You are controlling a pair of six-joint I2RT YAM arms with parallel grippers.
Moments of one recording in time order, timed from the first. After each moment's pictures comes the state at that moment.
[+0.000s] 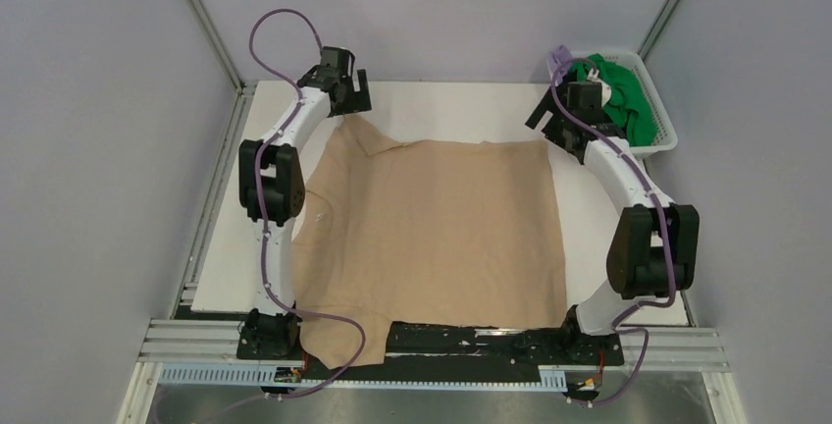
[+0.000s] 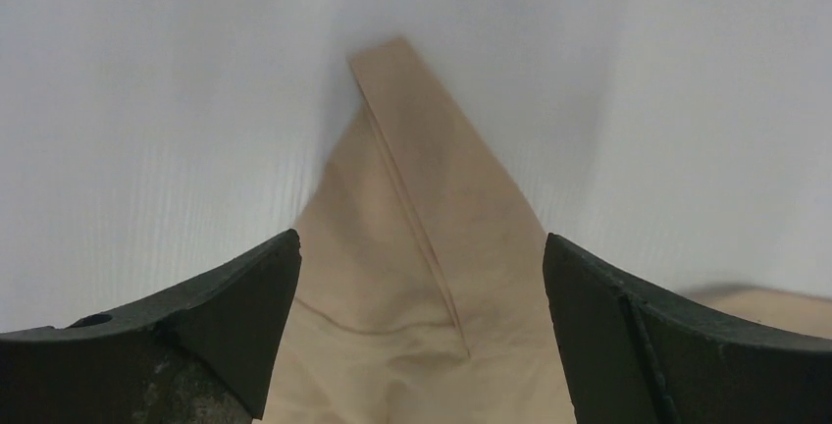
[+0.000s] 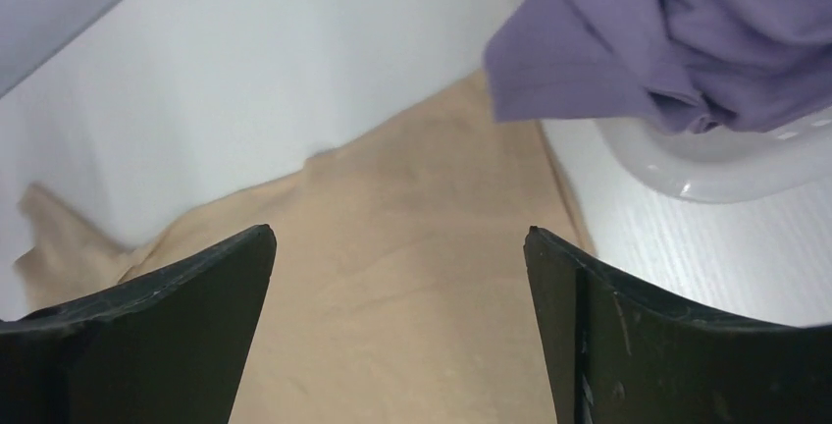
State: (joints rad) left arm -0.21 2.29 2.09 -0.62 -0.17 -0.30; right arm 0.04 1.66 1.31 -0.35 0.12 0.56
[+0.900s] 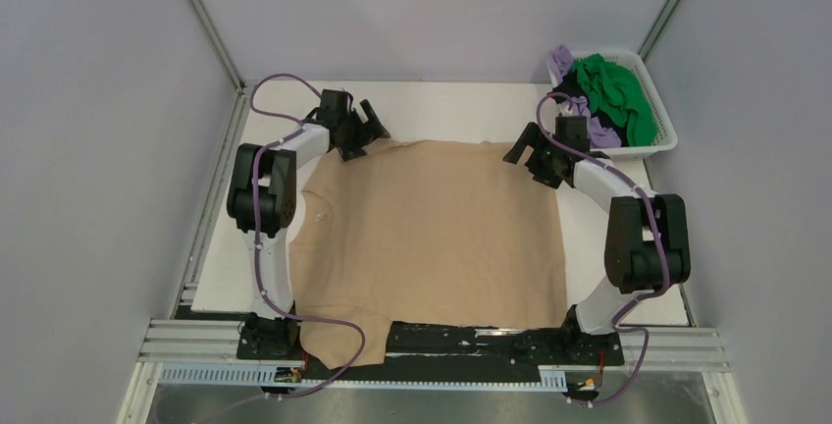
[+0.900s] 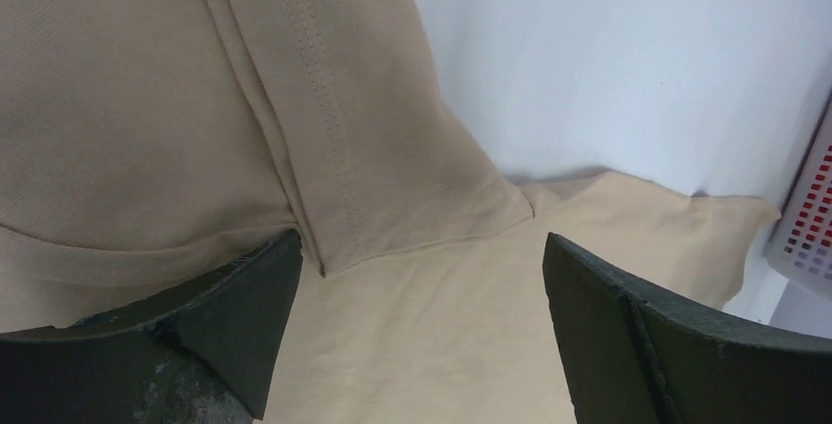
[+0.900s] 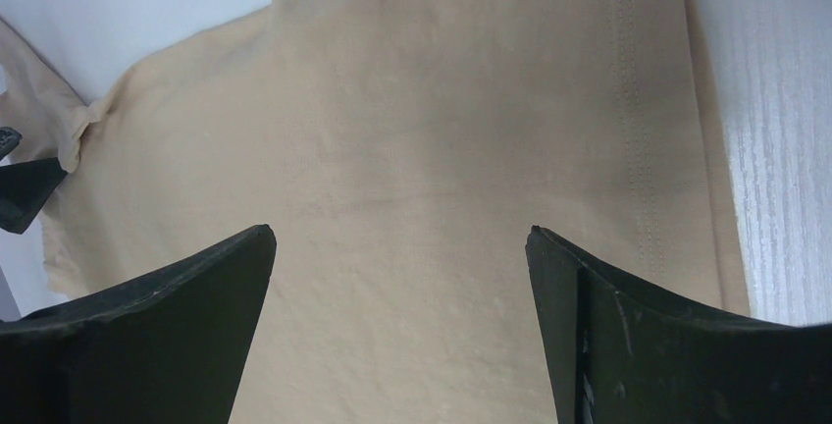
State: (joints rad) left arm -0.21 2.10 1.48 -0.18 0.22 -0.72; right arm 0.05 1.66 1.03 -0.17 -0.20 0.58
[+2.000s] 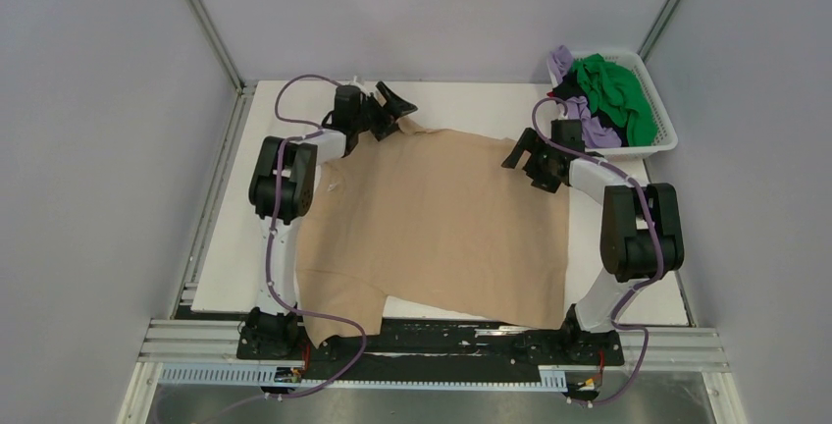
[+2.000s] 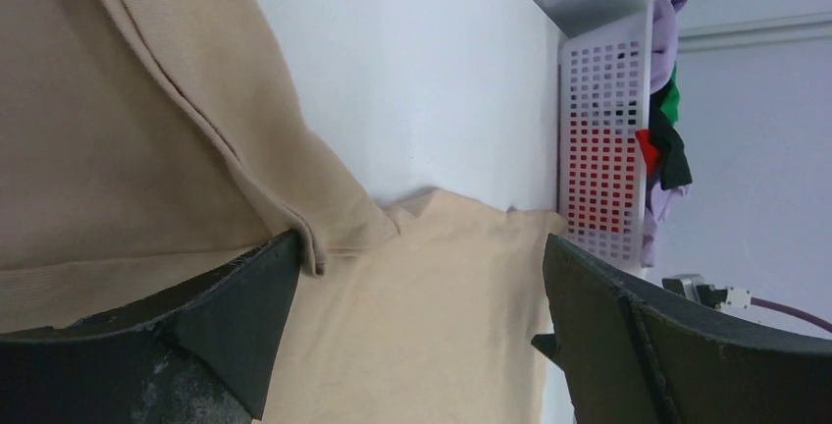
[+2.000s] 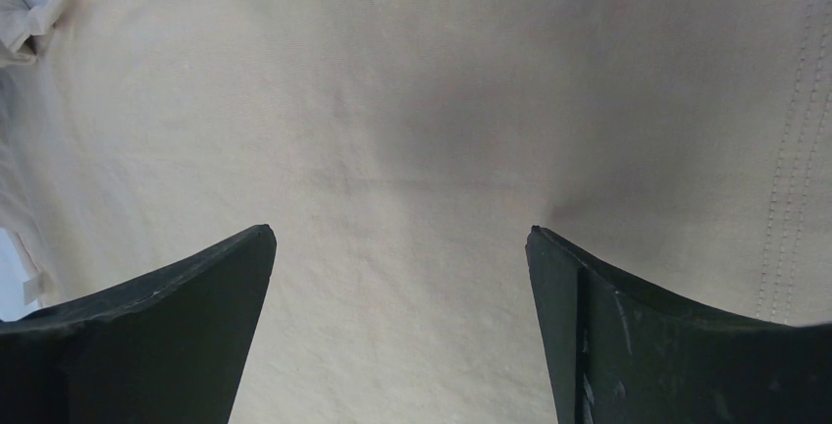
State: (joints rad) left arm -0.25 2.29 1.56 0.36 0.44 -0.99; right arm 0.05 1.74 1.04 -0.17 -0.19 0.58
